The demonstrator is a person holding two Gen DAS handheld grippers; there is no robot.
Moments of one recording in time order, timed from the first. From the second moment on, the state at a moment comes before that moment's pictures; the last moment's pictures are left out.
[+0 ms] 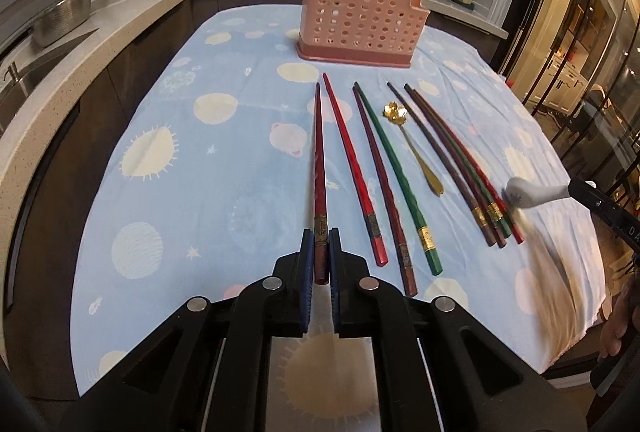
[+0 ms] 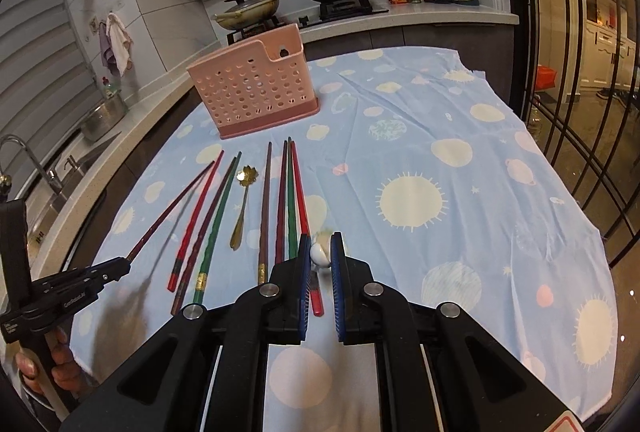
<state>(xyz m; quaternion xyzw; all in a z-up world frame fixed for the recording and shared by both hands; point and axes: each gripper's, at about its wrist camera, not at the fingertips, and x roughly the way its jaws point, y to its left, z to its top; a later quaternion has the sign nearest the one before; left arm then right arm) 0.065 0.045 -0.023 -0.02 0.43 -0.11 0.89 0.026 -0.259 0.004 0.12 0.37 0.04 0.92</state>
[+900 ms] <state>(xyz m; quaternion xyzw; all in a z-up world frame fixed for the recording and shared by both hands) 0.130 0.027 0.133 -0.01 0.29 -0.13 0.95 0.095 -0.266 0.090 0.11 0.29 0.09 0.95</state>
